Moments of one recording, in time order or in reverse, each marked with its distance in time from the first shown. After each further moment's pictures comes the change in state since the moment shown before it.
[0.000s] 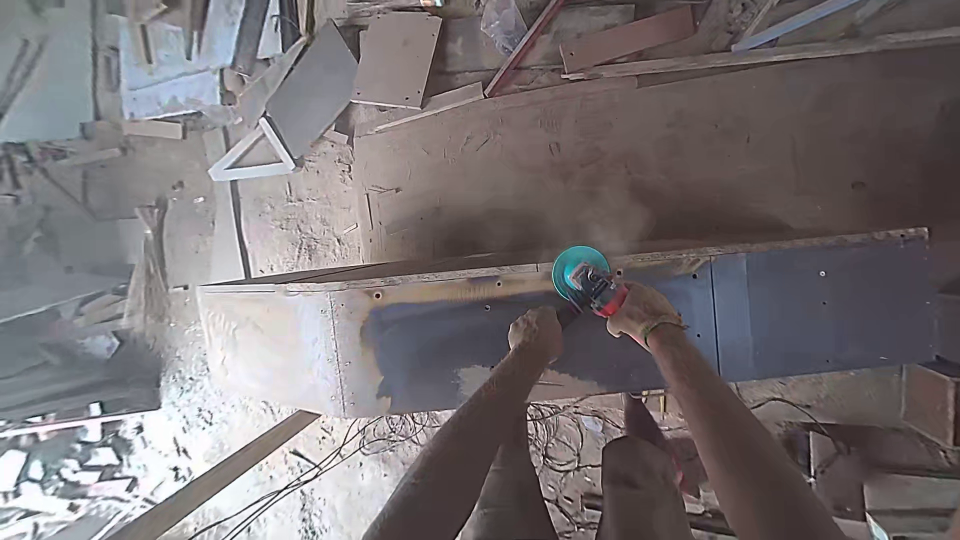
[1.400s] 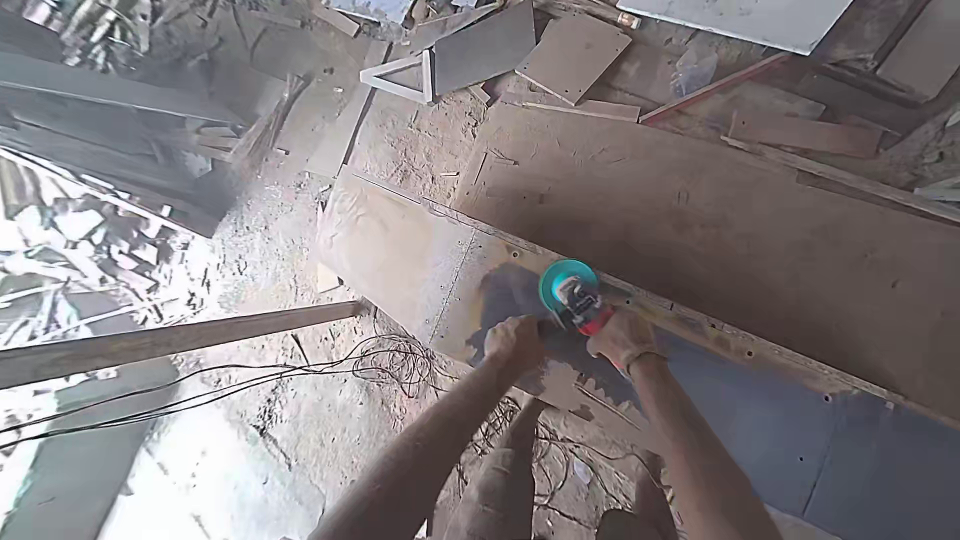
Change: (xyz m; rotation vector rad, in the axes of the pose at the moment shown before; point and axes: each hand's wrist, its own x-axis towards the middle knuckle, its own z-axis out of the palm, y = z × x) left_hand -0.026 -0.264 0.019 -0.337 0.100 -0.175; right_hand -0.068 -0.234 0.106 -0.319 0.027 -0.248
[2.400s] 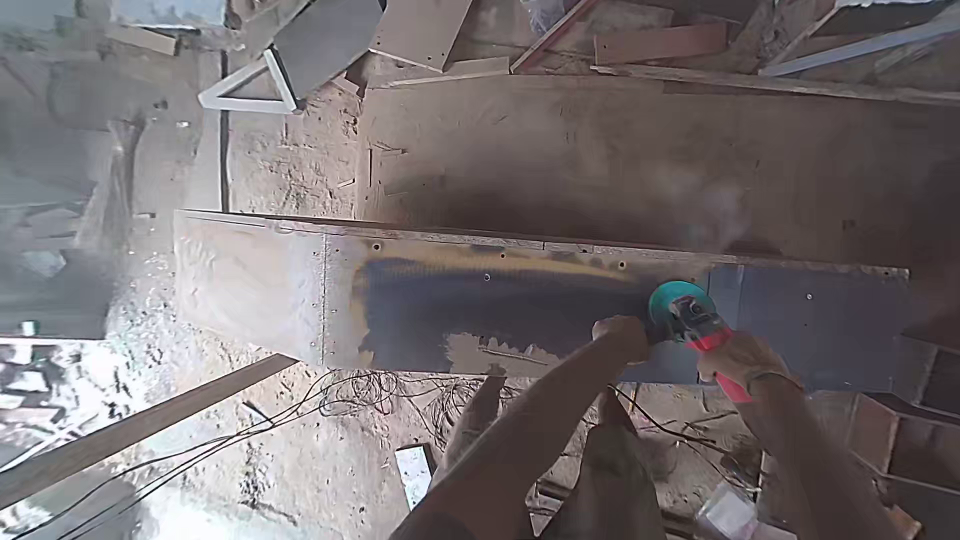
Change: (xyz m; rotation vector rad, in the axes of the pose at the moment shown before) left_hand -0.034 0.338 0.185 0.262 -0.363 0.534; right_hand -0.046 0.392 0.023 0.207 -0.073 0.598
